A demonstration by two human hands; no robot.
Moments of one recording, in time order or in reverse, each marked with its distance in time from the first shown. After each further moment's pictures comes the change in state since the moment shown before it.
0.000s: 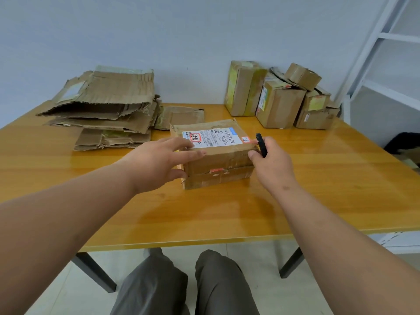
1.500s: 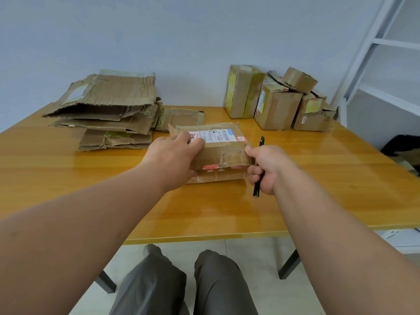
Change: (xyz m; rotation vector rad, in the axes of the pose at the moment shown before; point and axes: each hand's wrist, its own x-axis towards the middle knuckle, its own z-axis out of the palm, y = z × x) left_hand 0.022 0.037 -0.003 0.178 0.034 -0.269; right_hand -0.003 -0.037 -0.011 0.639 -0.256 0.698
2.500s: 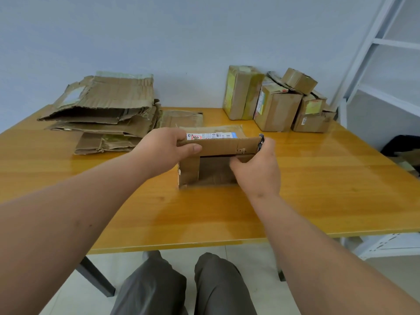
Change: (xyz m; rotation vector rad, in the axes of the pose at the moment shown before) left_hand 0.007 -0.020 -0.022 -0.709 -0.068 -0.266; right_hand 0.008 0.034 0.013 -0.501 0.409 -0.733
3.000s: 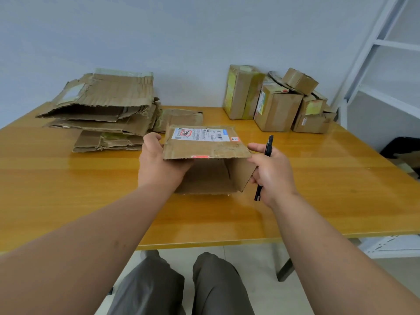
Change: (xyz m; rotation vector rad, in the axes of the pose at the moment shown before) left_hand -0.012 -0.020 0.059 -0.409 0.414 -0.316; right_hand 0.008 0.002 -0.023 0.506 -0.188 0.320
